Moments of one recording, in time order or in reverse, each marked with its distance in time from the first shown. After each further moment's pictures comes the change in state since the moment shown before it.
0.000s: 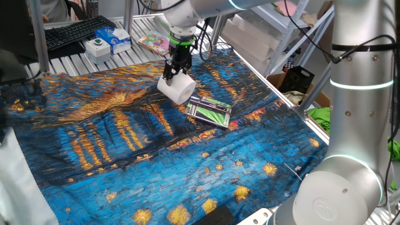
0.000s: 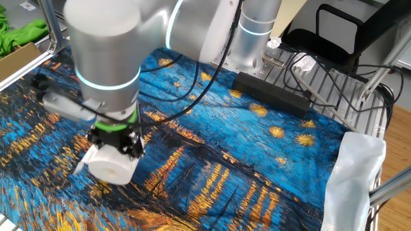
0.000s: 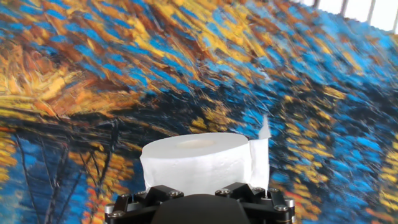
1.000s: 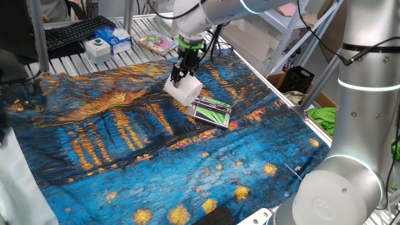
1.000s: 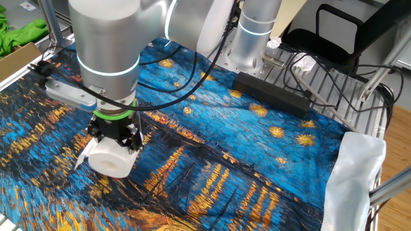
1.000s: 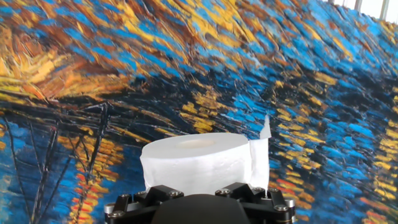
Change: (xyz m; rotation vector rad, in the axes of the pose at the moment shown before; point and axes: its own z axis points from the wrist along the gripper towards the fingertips) arm 0.014 -0.007 0.007 -0.002 -0.020 -0.001
